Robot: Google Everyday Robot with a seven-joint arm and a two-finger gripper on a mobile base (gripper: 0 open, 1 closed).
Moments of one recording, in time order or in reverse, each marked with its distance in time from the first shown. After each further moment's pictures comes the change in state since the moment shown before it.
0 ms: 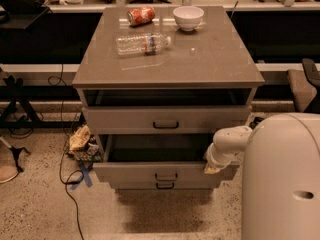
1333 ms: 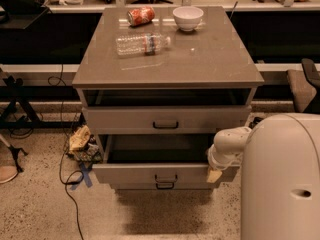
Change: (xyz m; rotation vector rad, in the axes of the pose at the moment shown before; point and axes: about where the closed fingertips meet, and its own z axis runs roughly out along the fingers) arm -0.001 0.005 0.006 -0.010 0.000 -0.002
